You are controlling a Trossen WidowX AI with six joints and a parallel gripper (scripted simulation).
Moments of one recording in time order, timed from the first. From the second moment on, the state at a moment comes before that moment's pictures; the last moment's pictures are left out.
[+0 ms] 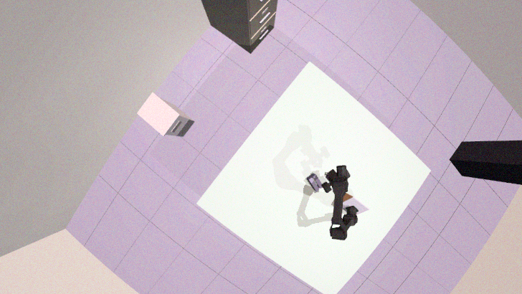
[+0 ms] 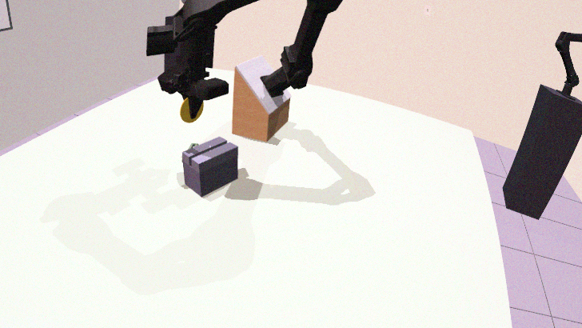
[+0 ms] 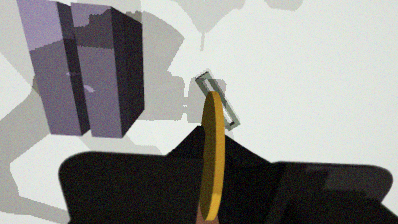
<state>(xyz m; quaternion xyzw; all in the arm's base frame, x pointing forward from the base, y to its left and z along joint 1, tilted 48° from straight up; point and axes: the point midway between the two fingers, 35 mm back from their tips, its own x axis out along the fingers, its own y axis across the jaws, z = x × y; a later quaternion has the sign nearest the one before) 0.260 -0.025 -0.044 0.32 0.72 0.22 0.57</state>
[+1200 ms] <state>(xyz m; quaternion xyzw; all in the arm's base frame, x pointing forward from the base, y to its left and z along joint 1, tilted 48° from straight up) 0.297 0.034 0.009 0.32 0.72 0.22 0.57</state>
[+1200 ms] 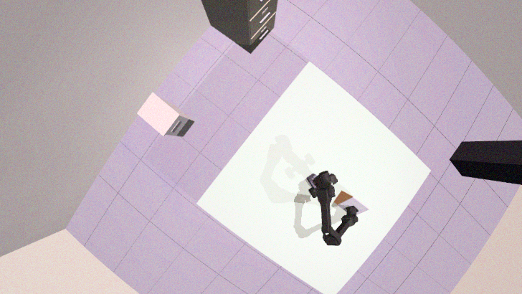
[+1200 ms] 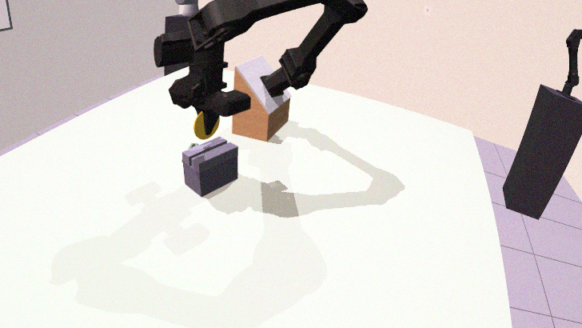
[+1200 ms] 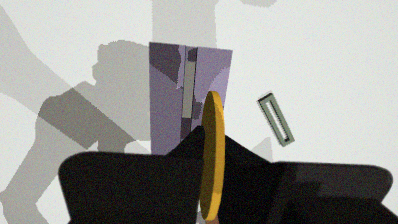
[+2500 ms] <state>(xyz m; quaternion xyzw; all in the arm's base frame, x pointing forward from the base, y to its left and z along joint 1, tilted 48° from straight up) 0.304 0.040 0.019 0.32 0.72 0.23 0.57</state>
